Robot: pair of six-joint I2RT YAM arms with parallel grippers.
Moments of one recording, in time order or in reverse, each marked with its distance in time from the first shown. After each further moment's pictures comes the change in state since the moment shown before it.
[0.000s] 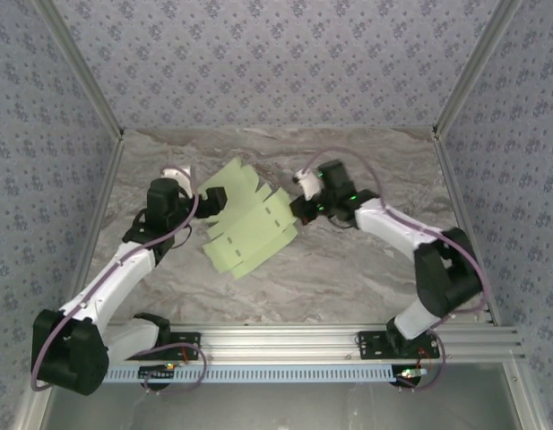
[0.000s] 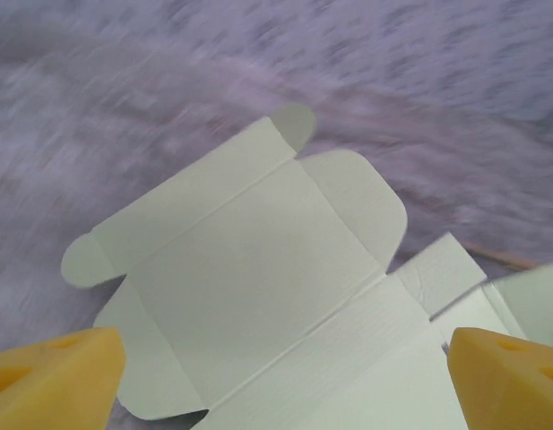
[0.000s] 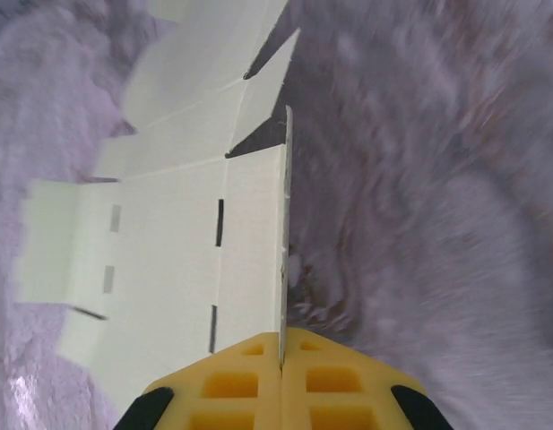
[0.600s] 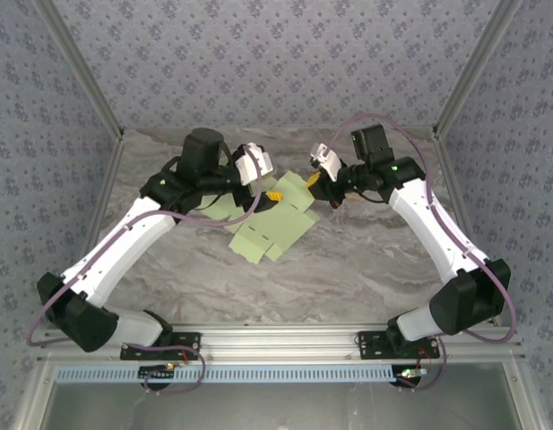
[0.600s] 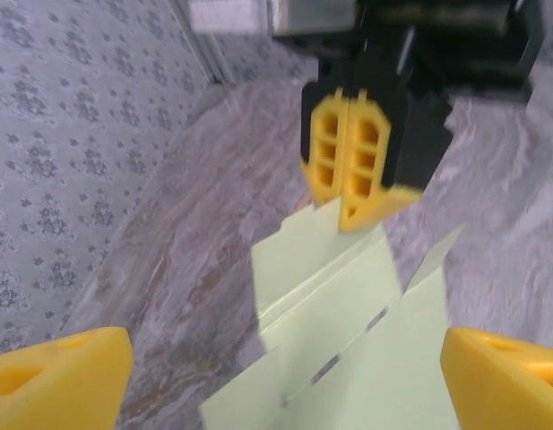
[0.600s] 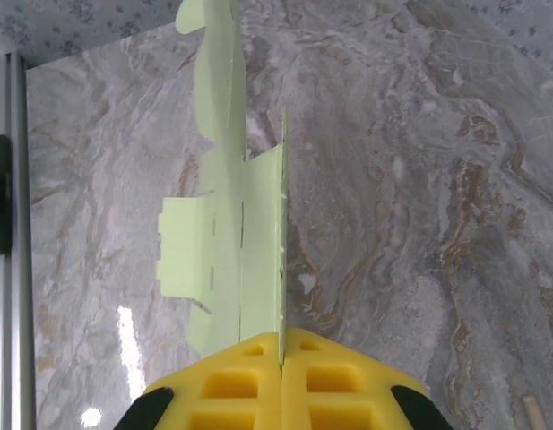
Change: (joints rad) left arm -0.307 0.280 0.682 -0.531 0.290 0.929; right arm -0.100 -0.100 0.347 -0.542 -0.225 -0.503
